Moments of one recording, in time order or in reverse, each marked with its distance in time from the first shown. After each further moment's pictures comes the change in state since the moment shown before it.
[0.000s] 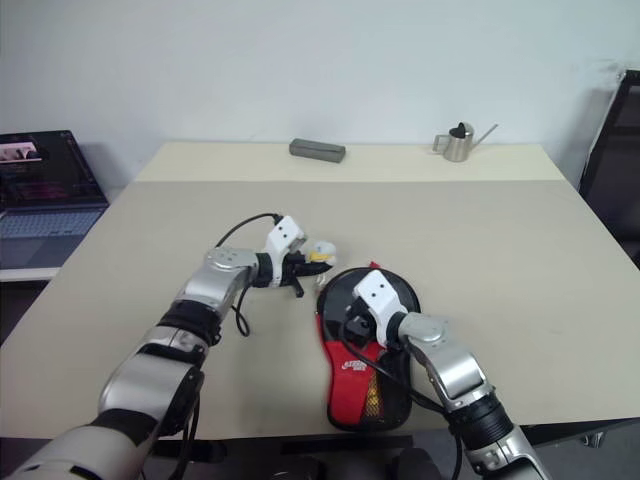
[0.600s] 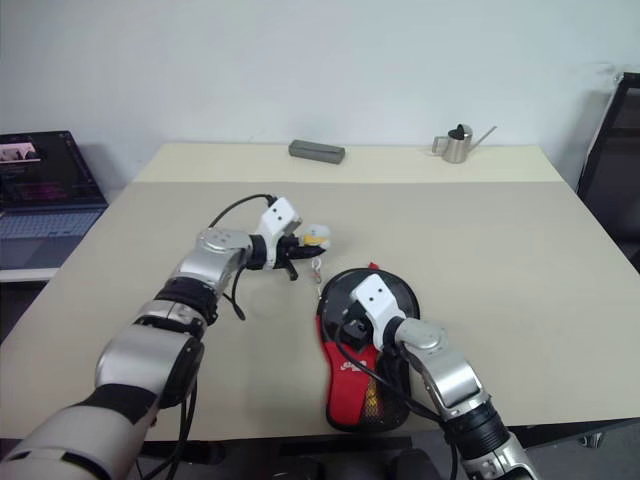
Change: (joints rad) left arm -0.153 0.028 0.018 0.195 0.055 -0.108 0.001; right arm 0.039 0.028 0.004 -0.024 -0.023 -0.004 -0.037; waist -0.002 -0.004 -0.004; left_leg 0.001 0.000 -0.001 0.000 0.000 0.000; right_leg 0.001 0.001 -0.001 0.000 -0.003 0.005
